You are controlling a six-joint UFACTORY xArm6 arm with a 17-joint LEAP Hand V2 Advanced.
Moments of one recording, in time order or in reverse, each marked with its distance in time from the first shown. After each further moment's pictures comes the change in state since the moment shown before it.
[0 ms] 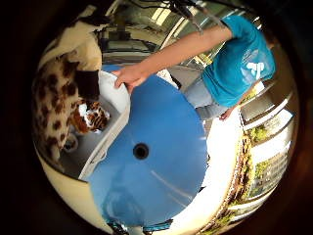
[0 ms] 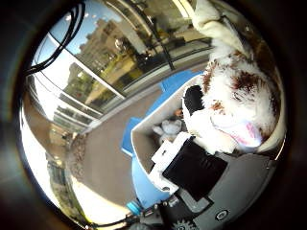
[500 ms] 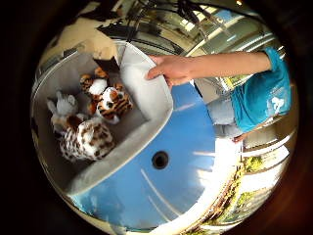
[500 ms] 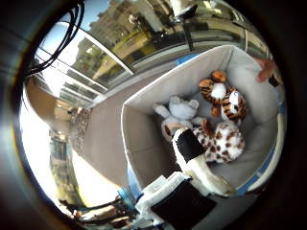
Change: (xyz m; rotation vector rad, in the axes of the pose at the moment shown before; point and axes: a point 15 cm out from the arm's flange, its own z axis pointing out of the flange) arm -0.088 0.003 0.068 -0.060 -0.074 -0.195
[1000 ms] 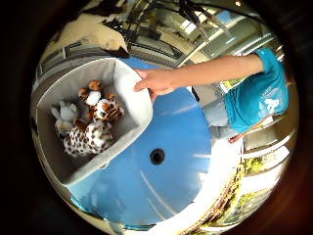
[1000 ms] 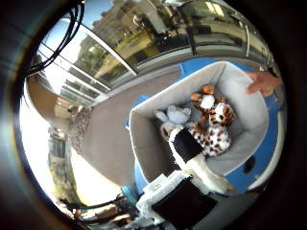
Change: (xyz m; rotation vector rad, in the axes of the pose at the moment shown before) arm 0.006 0.038 -0.115 -0.053 -0.014 0.024
